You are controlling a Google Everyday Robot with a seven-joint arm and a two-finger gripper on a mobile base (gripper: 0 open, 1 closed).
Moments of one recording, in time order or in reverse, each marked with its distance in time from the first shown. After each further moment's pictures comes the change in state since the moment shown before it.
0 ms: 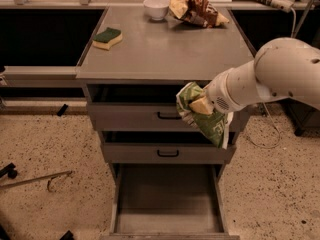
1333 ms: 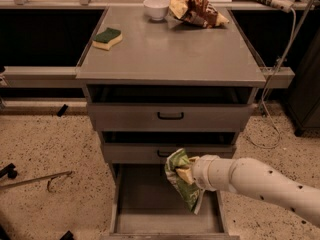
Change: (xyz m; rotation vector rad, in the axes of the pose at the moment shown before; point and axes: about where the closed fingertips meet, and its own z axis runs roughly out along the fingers) arm 0.149 0.106 0.143 -0.040 -0.136 0.245
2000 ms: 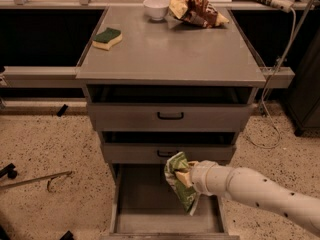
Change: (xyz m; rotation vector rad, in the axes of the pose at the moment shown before) arm 0.020 -0.007 0.024 0.015 -0.052 0.035
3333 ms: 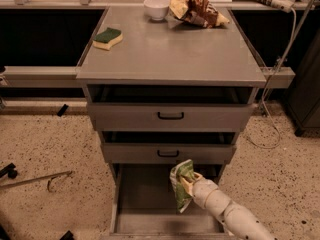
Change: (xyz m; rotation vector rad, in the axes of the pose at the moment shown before) arm 0.090 -0.064 0.076 0.155 -0.383 0.145
